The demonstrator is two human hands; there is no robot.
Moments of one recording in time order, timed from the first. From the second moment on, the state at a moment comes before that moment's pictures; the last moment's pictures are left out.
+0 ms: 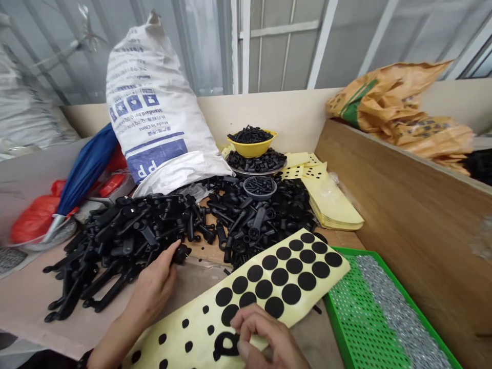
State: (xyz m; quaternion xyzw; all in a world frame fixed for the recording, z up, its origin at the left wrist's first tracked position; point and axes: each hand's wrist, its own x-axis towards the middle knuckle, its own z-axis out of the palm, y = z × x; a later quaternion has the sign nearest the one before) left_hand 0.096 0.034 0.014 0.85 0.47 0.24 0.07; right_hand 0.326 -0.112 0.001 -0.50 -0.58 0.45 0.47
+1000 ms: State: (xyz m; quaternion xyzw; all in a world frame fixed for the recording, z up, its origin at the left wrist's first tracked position) left_hand 0.141 -0.026 0.028 0.68 0.35 0.11 0.63; right_hand 0.324 -0.092 0.010 -0.53 -0.44 0.56 0.46
